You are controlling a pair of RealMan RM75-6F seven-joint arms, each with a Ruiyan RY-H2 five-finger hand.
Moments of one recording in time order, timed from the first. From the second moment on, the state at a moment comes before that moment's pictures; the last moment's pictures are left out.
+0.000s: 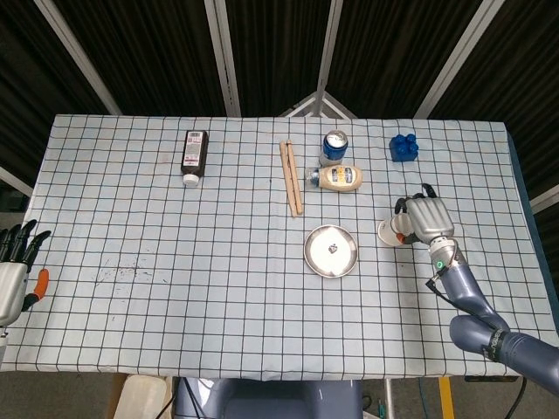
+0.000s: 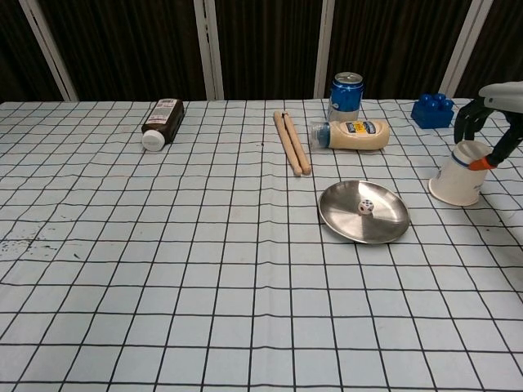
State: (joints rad) left arm -0.14 -1.15 -0.08 -1.54 1.45 1.47 0.13; right arm 0.72 -1.36 0.19 -1.25 -0.98 0.80 -0.22
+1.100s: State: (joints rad) left arm -0.14 -1.13 -0.08 -1.53 1.46 1.46 0.06; right arm 0.81 -1.33 0.20 -1.64 -0.91 0.90 -0.50
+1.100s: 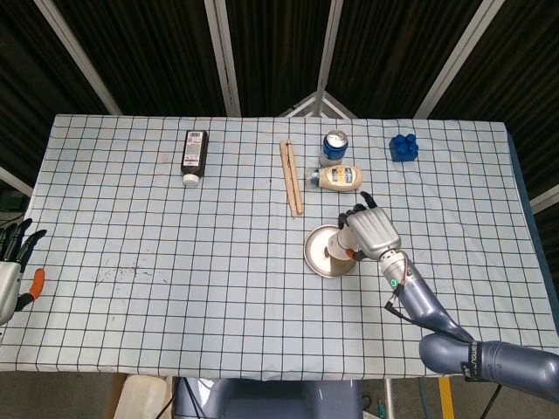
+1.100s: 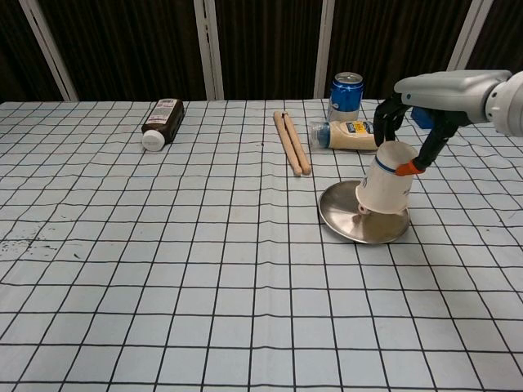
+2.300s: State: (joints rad) left arm -0.15 -1.13 -0.08 -1.53 1.45 1.45 0.06; right arm 0.86 -1.47 0.18 -1.47 -0.91 0.86 -0.44
